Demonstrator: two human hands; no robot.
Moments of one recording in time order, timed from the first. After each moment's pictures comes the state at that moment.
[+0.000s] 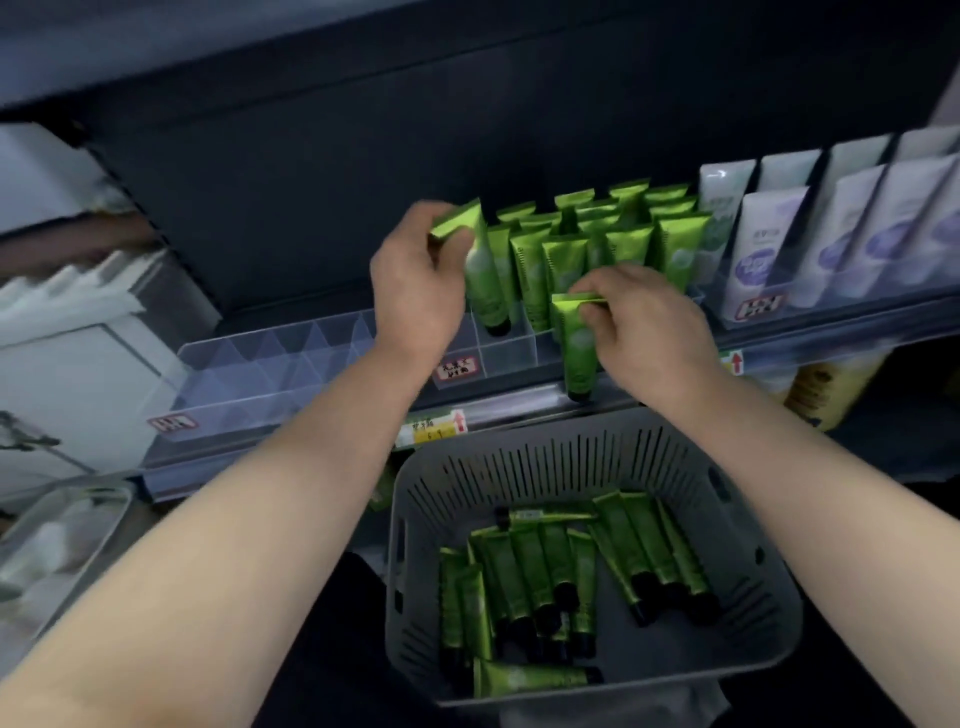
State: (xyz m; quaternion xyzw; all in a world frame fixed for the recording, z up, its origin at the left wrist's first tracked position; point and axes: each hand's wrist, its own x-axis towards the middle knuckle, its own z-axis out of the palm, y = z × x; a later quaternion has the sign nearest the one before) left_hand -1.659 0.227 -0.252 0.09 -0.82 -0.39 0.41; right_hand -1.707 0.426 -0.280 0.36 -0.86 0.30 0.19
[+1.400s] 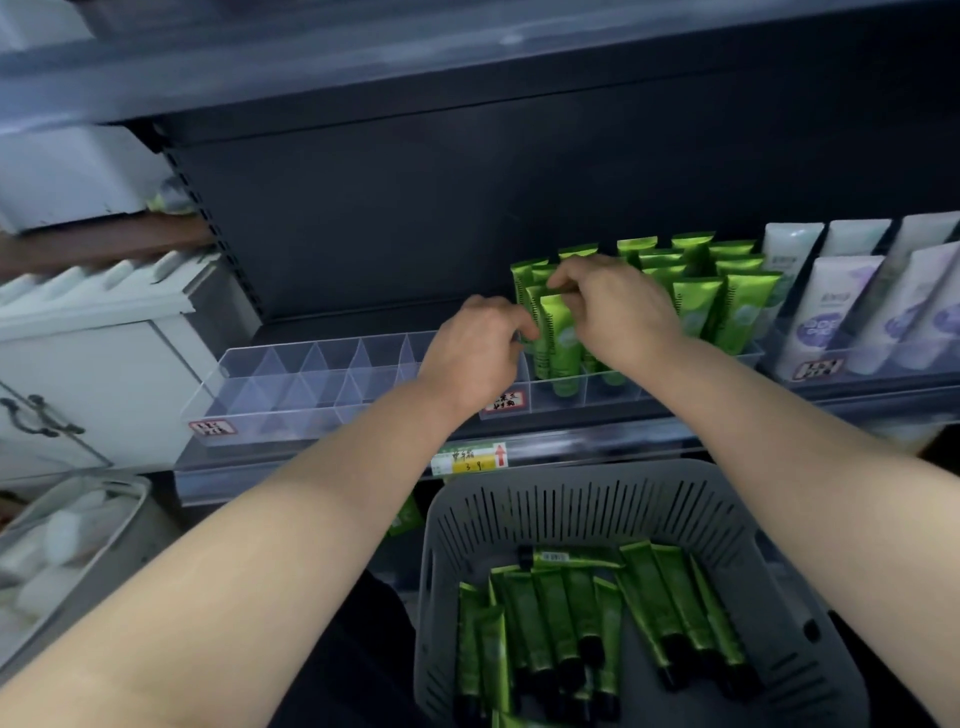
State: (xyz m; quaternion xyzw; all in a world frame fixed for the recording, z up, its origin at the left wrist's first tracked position) left_hand -1.646 0.201 -0.265 0.03 -0.97 -0.13 0.21; right_hand -1.746 0.337 -0.252 0.39 -0.88 0.23 0.17
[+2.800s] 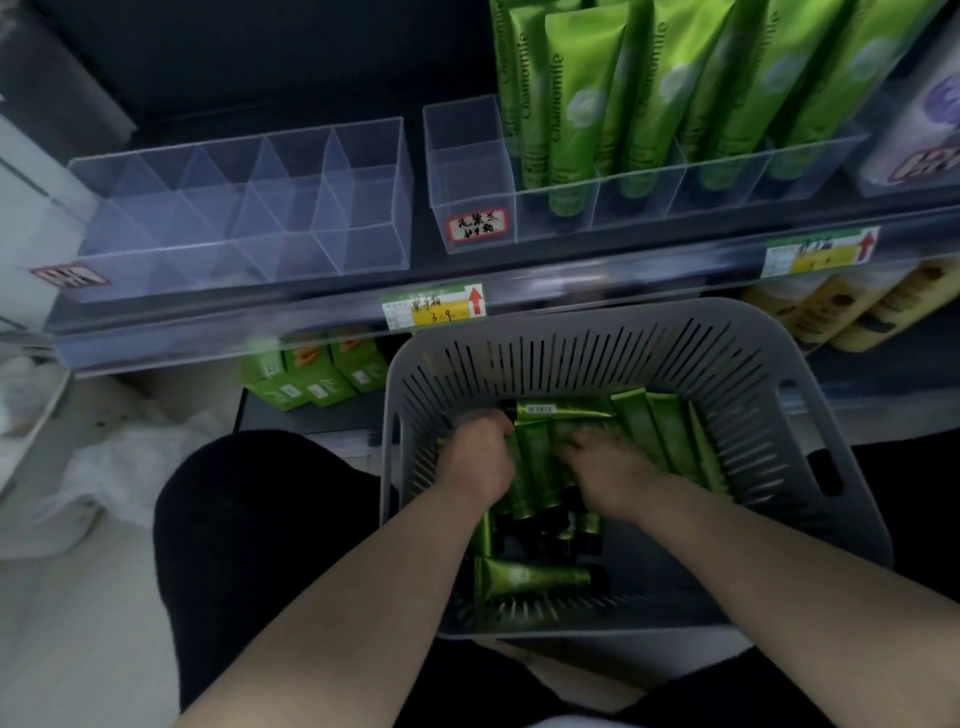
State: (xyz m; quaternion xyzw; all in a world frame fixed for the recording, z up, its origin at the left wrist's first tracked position) left_hand -1.568 0.250 -0.524 0.25 -0.91 -0.29 -0.14; right_hand -1.649 0.405 -0.533 0.43 -0.85 -0.07 -0.30
